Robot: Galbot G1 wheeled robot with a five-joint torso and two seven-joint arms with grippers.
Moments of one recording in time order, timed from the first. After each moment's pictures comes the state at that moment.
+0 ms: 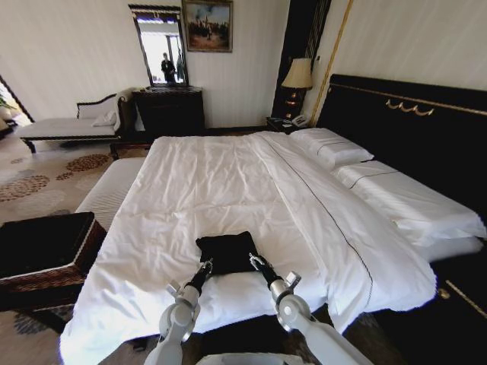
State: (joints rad) left arm 1.42 -1.53 -0.47 -1.70 -0.94 0.24 0.11; right arm -1.17 1.07 -0.09 1.64 1.20 0.17 0.13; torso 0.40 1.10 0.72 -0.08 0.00
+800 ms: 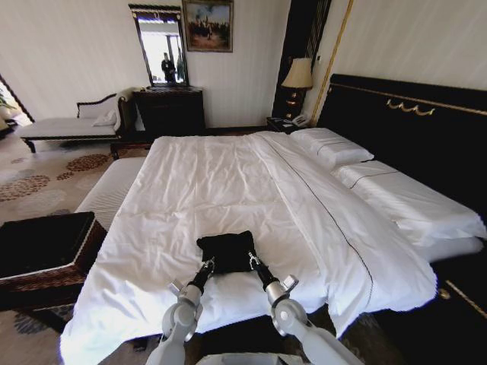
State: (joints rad) left arm 1.44 -1.54 -0.43 -1.81 -0.90 0.20 0.12; right arm -1.22 1.09 -0.08 1.72 1.10 0.32 -0.01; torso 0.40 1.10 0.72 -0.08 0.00
